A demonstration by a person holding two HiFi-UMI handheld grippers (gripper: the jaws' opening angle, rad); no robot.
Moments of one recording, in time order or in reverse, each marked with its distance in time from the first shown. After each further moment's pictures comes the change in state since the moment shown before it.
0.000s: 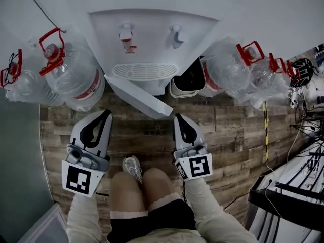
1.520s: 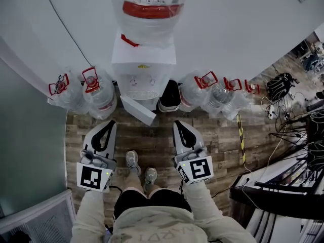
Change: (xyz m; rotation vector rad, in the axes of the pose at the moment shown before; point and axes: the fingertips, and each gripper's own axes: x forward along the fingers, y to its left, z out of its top) left arm -0.134 -0.070 0.415 -0.008 -0.017 0.112; right arm -0.178 0.055 0.453 -0.042 -0.035 0.064
